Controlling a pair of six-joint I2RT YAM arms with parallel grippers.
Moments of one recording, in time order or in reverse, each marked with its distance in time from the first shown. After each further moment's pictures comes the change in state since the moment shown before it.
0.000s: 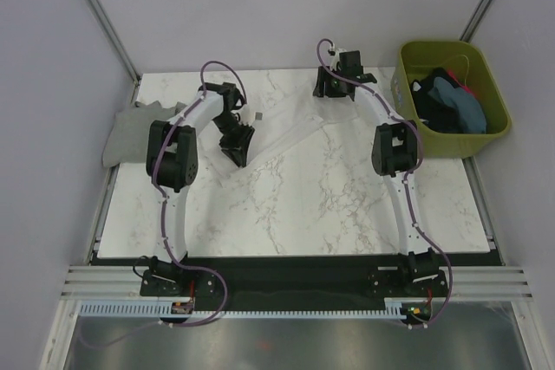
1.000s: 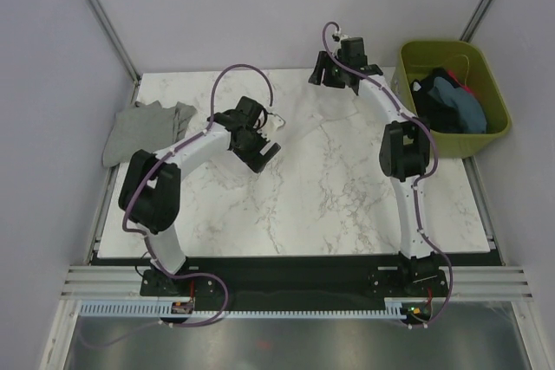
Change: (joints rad) left arm -0.263 -0.511 -0.550 0.570 -0.337 0.082; right arm 0.029 -0.258 -0.200 0.069 -0.012 0.168
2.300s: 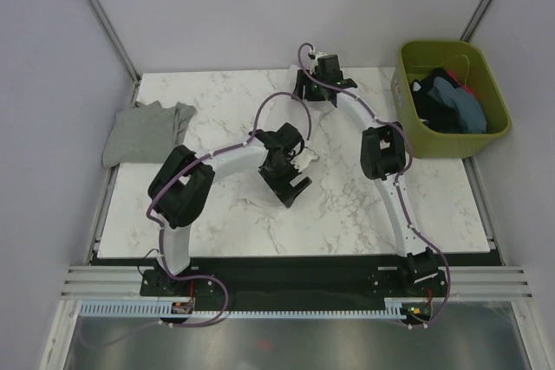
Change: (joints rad) left arm -0.236 0.179 0.027 -0.074 0.152 -0.107; right arm 0.082 0.281 0.206 0.026 0.022 -0.064
